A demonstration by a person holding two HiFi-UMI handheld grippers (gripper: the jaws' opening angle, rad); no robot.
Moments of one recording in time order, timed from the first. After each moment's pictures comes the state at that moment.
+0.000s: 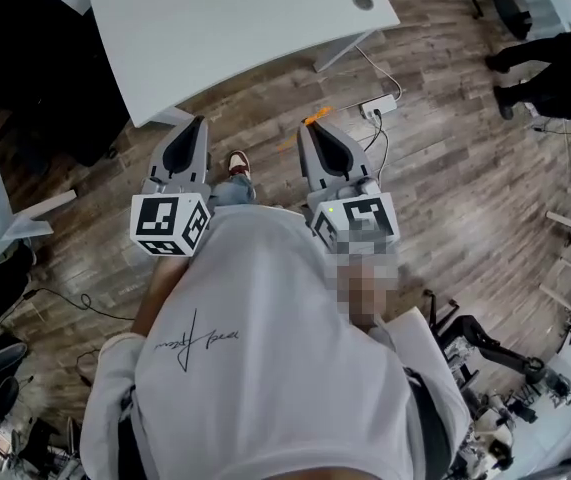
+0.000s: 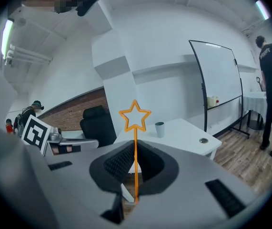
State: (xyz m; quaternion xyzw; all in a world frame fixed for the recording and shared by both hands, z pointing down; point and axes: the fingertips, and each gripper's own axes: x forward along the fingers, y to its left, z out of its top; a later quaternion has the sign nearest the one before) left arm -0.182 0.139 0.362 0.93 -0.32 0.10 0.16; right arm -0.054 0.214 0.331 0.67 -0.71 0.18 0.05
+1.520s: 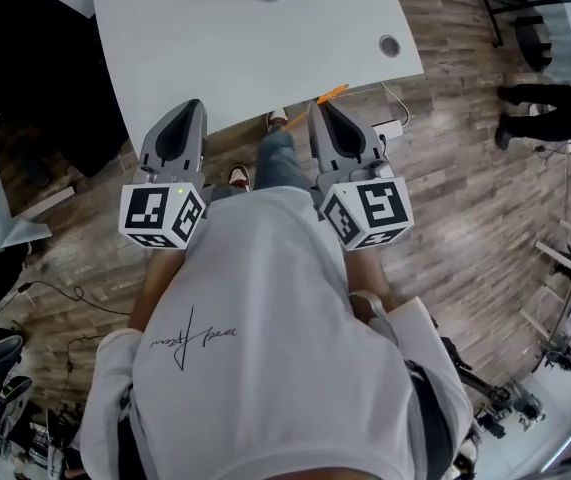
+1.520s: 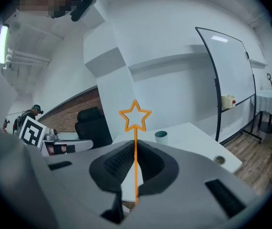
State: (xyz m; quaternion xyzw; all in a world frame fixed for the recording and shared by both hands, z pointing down) left arm -0.147 -0.006 0.355 0.91 -0.36 0.08 0.18; right arm 0.004 0.054 0.329 0.65 -0.74 0.19 0.05
